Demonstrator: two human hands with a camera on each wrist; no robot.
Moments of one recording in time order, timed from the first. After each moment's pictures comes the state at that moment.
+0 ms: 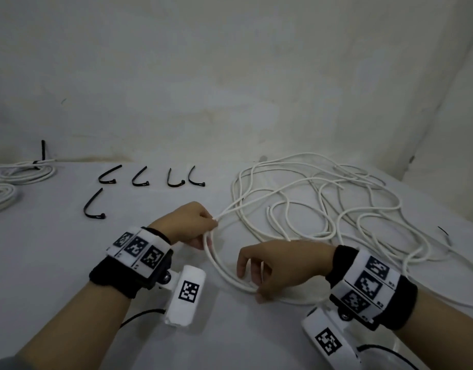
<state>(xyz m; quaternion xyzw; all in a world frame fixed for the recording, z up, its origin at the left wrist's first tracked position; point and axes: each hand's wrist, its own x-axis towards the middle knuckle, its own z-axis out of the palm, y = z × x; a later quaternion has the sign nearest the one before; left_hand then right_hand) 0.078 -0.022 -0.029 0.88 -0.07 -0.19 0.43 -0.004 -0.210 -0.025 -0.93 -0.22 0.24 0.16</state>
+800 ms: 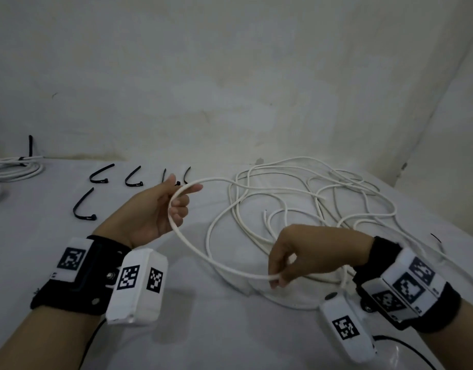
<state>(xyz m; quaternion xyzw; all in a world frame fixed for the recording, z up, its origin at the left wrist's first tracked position) 0.079 0.019 -0.011 0.52 -0.08 -0.23 0.82 0.000 -0.242 0.004 -0.93 -0.27 0.21 0.12</state>
